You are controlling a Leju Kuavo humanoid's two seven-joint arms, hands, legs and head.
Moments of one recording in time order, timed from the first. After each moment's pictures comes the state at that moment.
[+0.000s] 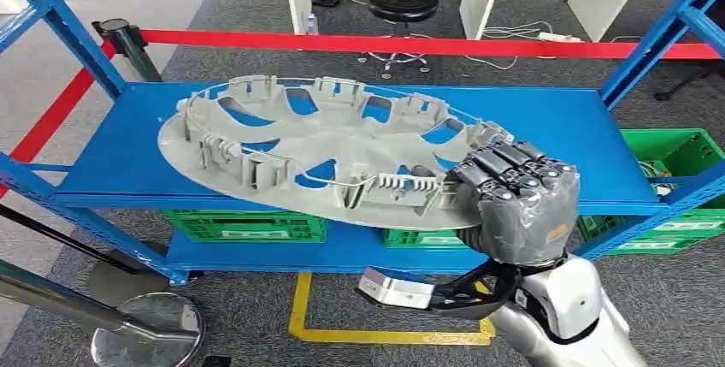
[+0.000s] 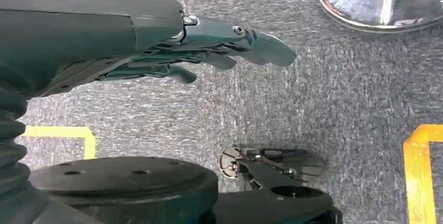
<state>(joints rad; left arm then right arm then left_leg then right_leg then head) -0.10 -0.13 -1.56 -0.01 1.54 0.33 -0.40 -0.24 -0.06 0.52 -1.88 1.31 -0.54 -0.02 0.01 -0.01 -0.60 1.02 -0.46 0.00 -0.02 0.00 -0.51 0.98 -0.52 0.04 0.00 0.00</state>
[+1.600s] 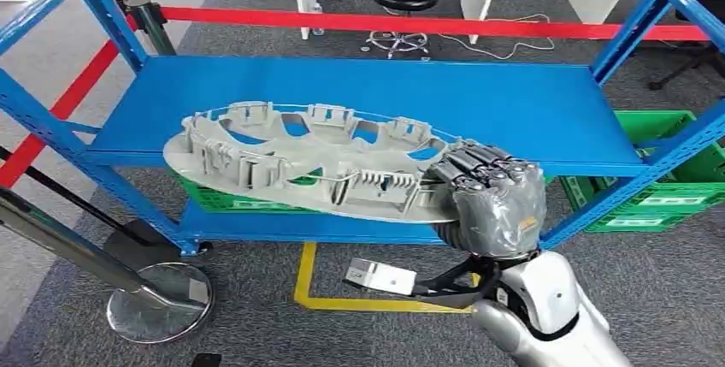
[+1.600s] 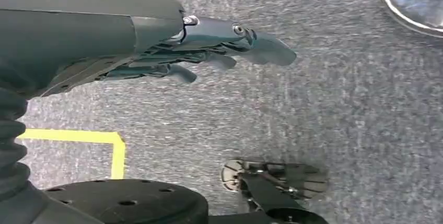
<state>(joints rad) -0.11 -0.11 -1.56 -0.01 1.55 0.33 -0.38 -0.24 -0.05 0.54 -1.81 1.25 -0.50 0.01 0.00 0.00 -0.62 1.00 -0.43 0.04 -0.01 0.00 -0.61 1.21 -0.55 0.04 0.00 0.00</state>
